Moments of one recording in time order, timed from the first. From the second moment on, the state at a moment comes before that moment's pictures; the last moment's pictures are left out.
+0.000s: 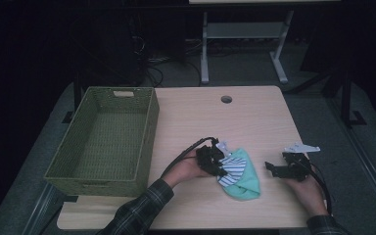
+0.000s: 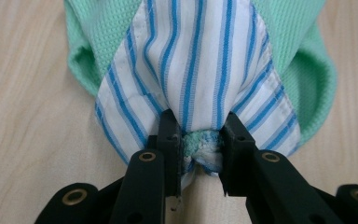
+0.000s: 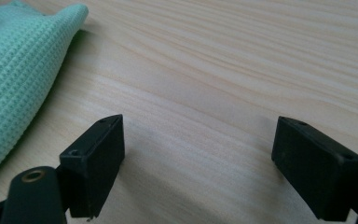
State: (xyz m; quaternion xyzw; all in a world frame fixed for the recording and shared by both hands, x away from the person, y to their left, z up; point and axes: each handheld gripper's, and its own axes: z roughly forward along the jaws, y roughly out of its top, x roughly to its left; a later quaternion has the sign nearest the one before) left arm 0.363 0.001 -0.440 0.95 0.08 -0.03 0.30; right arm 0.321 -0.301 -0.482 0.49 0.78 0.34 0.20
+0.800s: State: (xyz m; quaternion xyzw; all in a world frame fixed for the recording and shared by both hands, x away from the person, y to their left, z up) left arm 0.365 0.034 -0.365 0.93 0.11 -0.02 0.35; right arm 0.321 -0.301 -0.482 0.49 0.78 0.34 0.20
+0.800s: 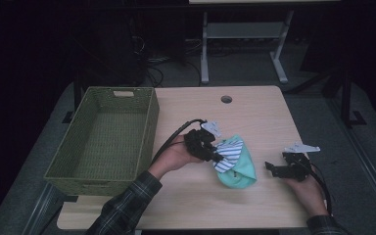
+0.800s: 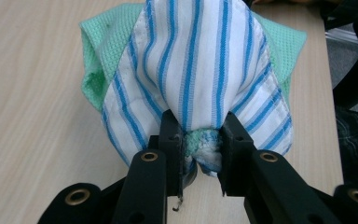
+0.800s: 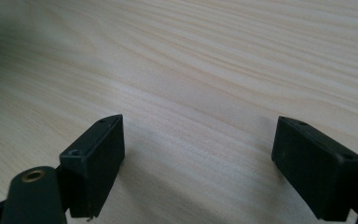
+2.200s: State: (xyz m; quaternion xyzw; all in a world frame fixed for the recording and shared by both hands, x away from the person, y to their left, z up) left arm 0.381 0.200 -0.270 0.90 0.26 0.10 0.34; right arm 0.324 -0.300 -0.484 0.50 0.78 0.33 0.19
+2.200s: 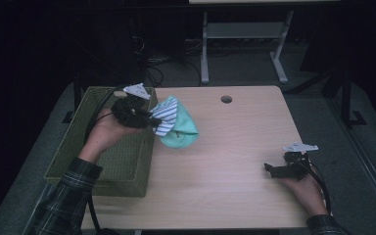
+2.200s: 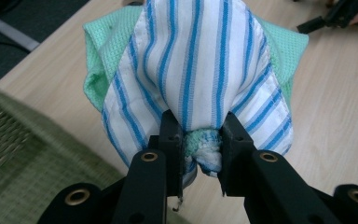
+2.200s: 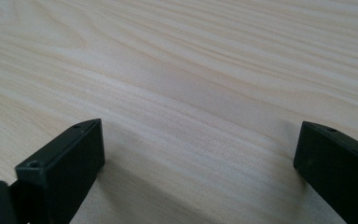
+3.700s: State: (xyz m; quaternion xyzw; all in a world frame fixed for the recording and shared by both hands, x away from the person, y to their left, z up) left arm 0.371 0.354 -0.356 0.82 0.46 0.13 0.31; right arm 0.324 -0.300 -0.484 0.50 0.78 0.33 0.19
